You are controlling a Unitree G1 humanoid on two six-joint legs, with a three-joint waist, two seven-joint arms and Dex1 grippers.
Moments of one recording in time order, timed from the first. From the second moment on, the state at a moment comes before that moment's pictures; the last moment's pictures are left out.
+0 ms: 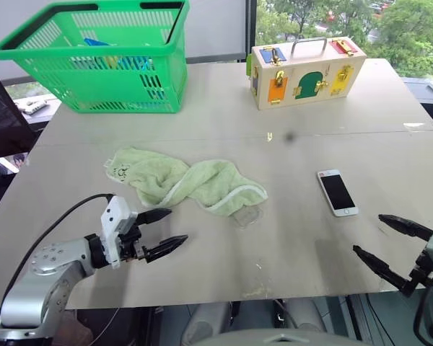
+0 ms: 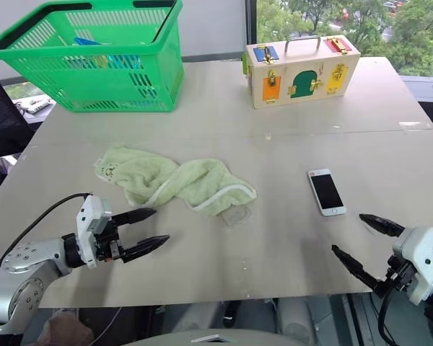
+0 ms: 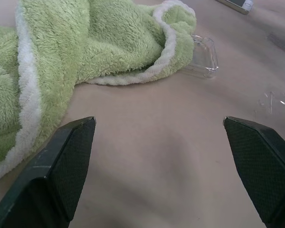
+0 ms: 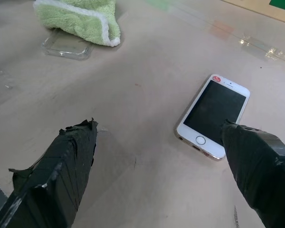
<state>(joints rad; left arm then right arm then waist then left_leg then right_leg) 0.24 0.76 0.28 -0.33 -0.59 0.41 -1.03 0.63 -0.59 -0.61 -0.73 0.49 0.30 0.93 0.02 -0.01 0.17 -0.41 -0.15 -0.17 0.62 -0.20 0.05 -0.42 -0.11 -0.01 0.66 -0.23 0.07</state>
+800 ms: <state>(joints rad) -0.23 0.63 -0.11 -0.15 -0.30 0.47 -0.81 0.44 -0.70 -0.36 -0.93 0.60 0.42 0.76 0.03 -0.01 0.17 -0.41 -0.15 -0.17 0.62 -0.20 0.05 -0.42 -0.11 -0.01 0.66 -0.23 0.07</state>
